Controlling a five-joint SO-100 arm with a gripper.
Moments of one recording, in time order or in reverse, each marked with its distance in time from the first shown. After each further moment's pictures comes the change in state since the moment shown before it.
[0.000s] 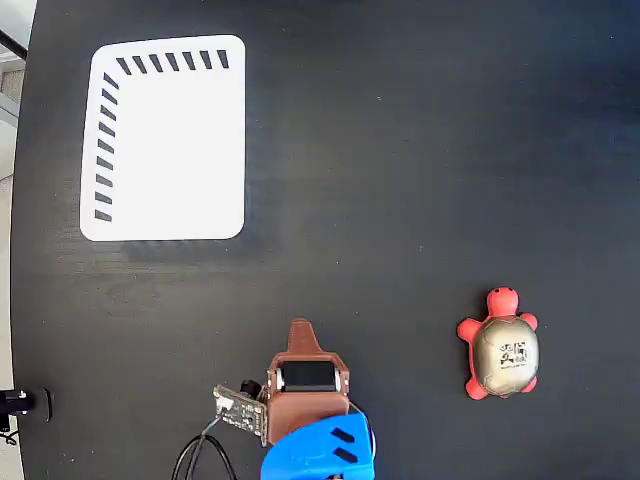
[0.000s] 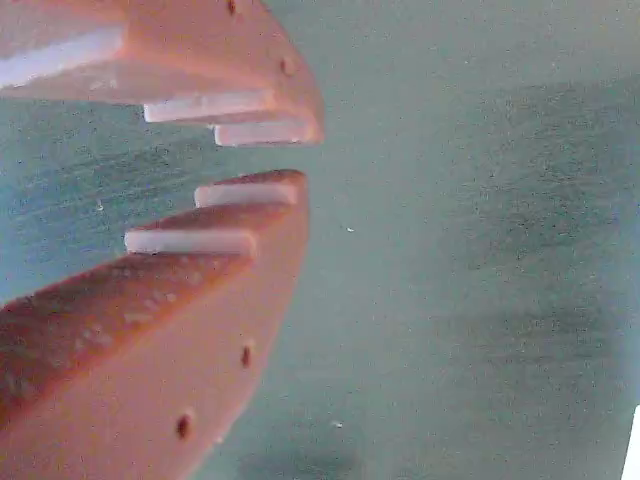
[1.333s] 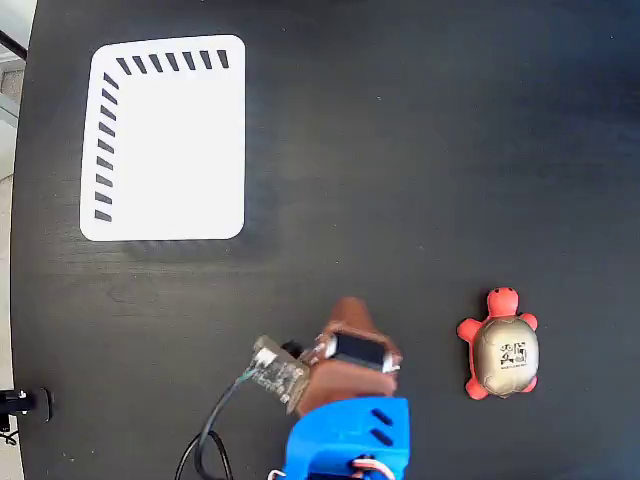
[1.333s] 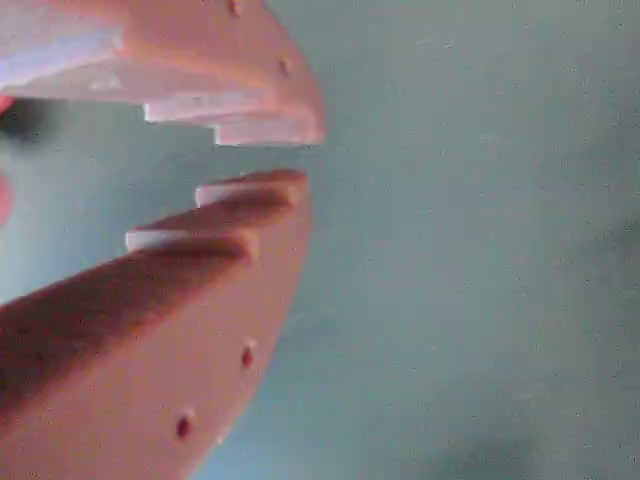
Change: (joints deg) arm 14.8 -22.8 -13.4 -6.4 4.7
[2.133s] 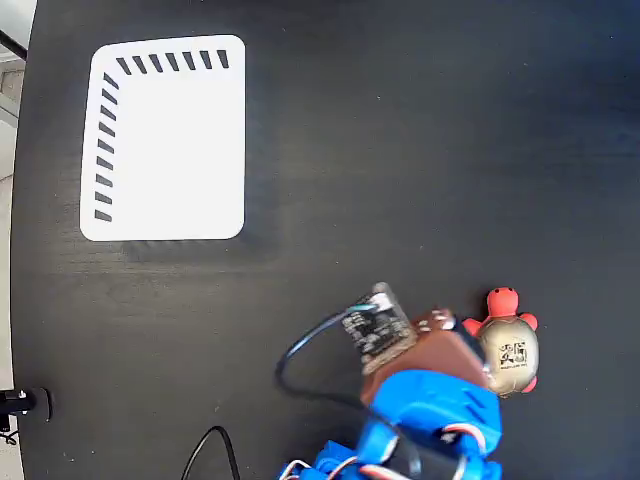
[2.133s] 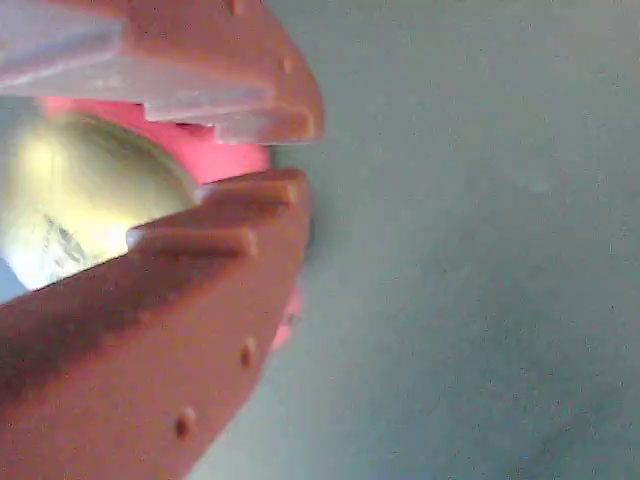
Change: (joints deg) arm 19.3 -27.0 -25.1 14.6 12.0
